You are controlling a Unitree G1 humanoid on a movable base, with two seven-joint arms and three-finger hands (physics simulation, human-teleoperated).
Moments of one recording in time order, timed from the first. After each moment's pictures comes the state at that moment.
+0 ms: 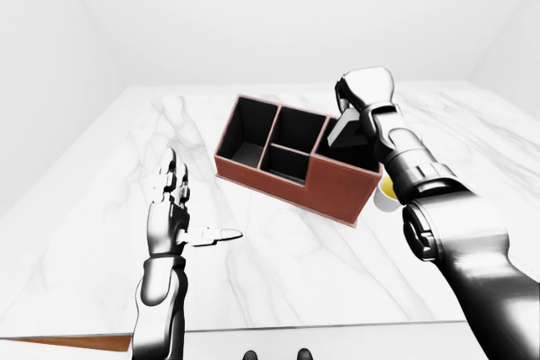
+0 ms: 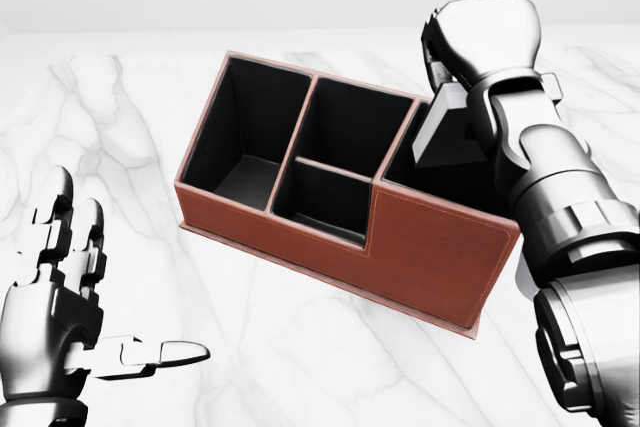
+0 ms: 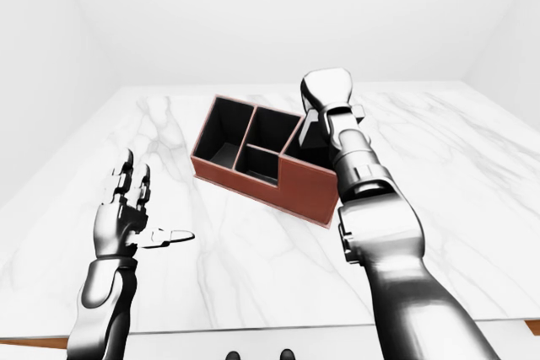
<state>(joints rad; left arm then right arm) 0.10 0.02 0.11 -0.26 -0.09 -0.09 -0.07 -1.27 -0.33 0.06 1.33 -1.33 -0.09 -0.41</state>
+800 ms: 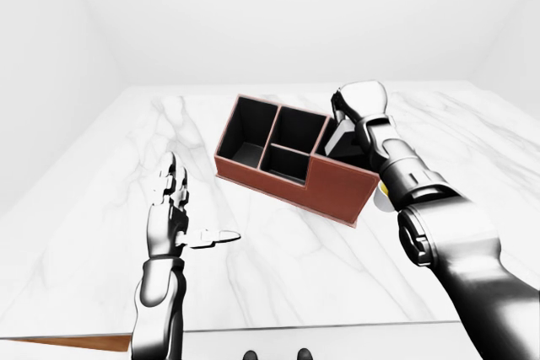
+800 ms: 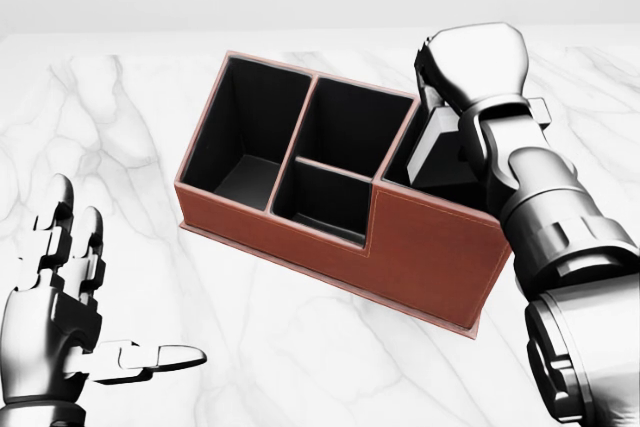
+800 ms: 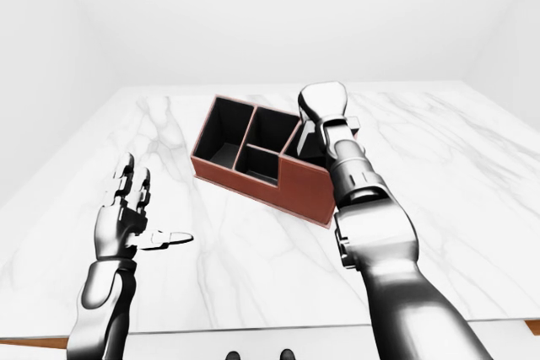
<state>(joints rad) 0.10 0.02 0.12 -0.24 -0.10 -0.09 -0.08 -1.23 -0.30 0.05 1.36 -1.35 -0.09 -0.44</state>
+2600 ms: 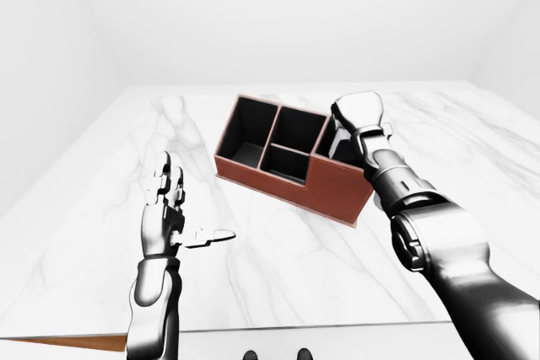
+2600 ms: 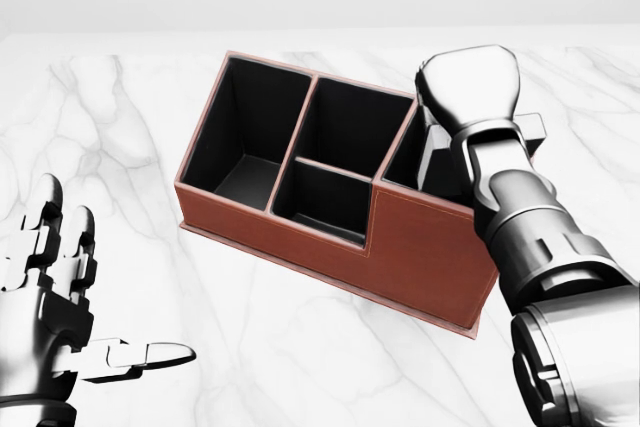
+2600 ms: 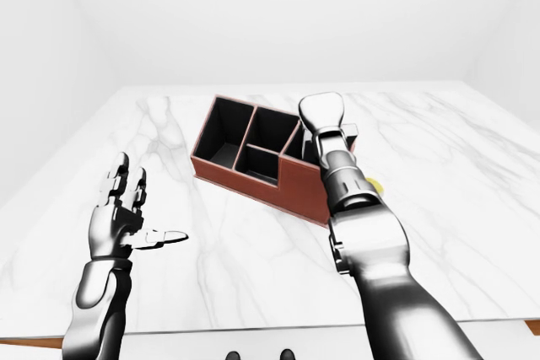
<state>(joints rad) 0.09 0.03 0.15 -0.23 -0.13 -0.09 -0.10 -1.19 -0.26 0.01 1.39 -1.46 0.01 -0.52</state>
